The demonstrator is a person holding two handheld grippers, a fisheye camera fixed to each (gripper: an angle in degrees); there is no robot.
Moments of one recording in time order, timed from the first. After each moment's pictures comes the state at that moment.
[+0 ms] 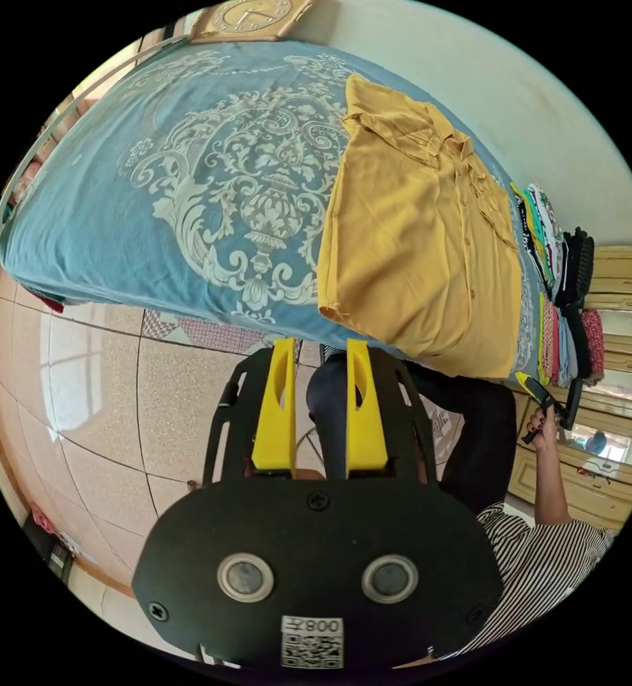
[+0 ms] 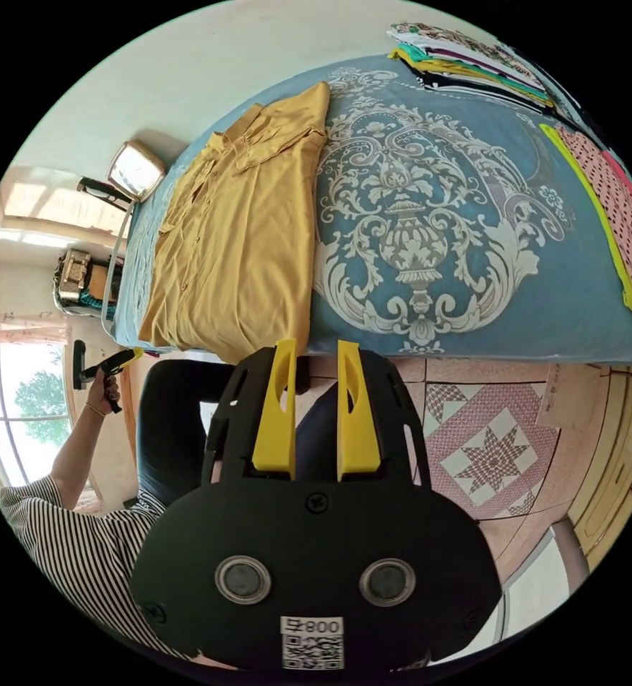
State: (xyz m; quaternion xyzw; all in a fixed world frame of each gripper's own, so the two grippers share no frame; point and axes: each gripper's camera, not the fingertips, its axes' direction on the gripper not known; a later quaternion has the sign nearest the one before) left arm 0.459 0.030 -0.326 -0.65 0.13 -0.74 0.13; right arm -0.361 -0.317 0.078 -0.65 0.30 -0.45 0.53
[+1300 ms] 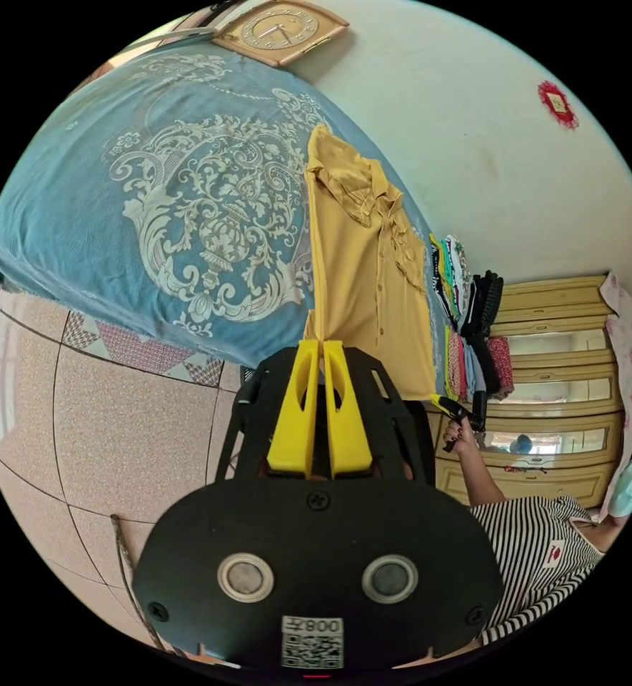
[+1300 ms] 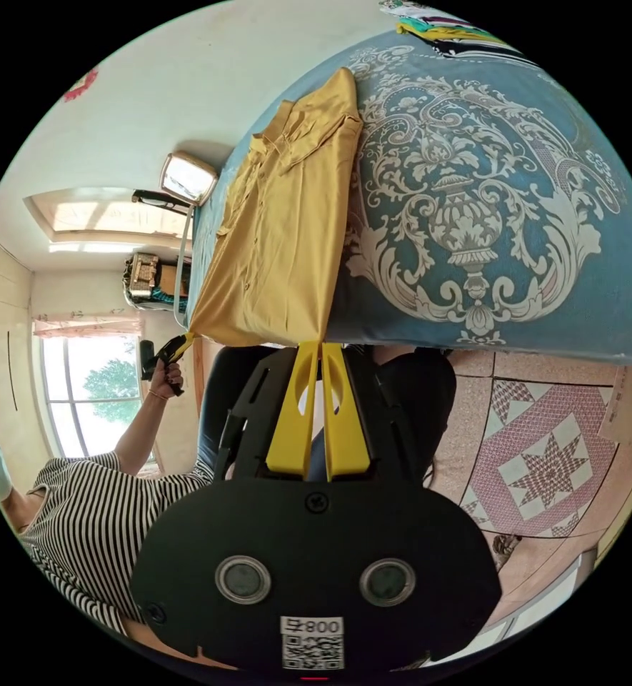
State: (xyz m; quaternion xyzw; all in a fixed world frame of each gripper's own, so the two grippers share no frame) left arm 0.595 0.023 -0.493 -0.48 0.09 -0.86 0.13; right arm -0.363 -0.432 0.090 -0.74 0.23 -0.32 0.55
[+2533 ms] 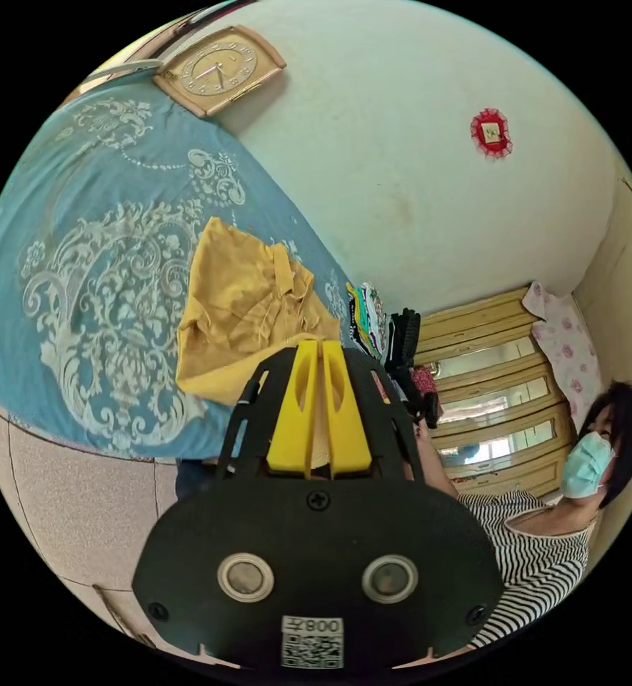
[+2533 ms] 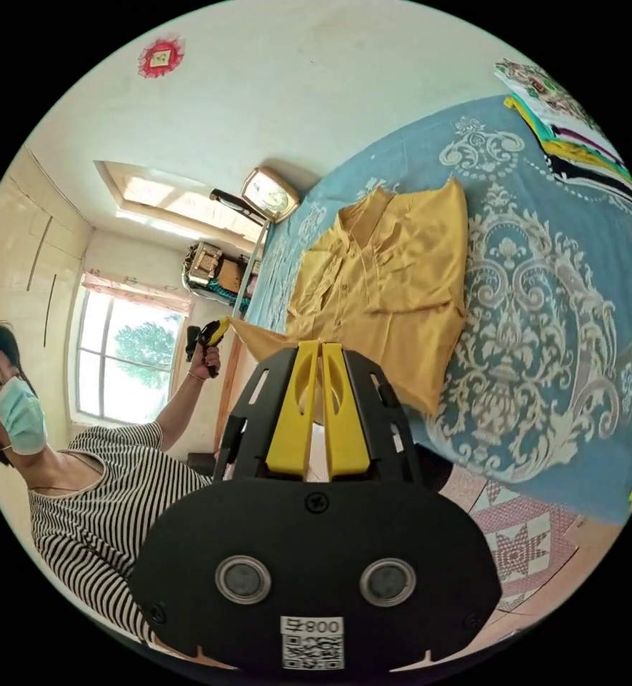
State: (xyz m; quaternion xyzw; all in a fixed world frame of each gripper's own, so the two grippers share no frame) left arm 0.580 0.174 -0.371 -0.32 0.06 -0.92 0.20; right arm -0.376 -0.357 0.307 -0.73 0.29 -0.50 0.35
